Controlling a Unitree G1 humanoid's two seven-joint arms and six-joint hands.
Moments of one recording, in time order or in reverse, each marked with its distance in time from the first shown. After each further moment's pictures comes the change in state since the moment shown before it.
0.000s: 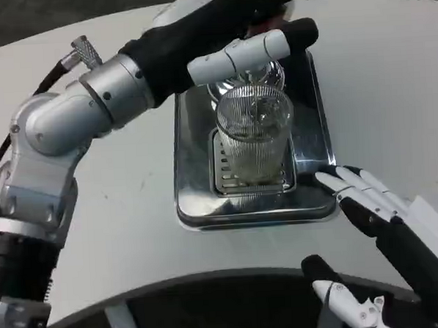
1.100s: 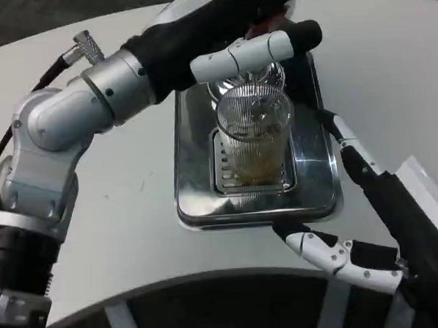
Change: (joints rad) left arm -0.022 0.002 -0.008 0.030 0.020 -0.032 0.002; right arm -0.196 -0.013 0.228 0.143 -0.024 0.347 -0.241
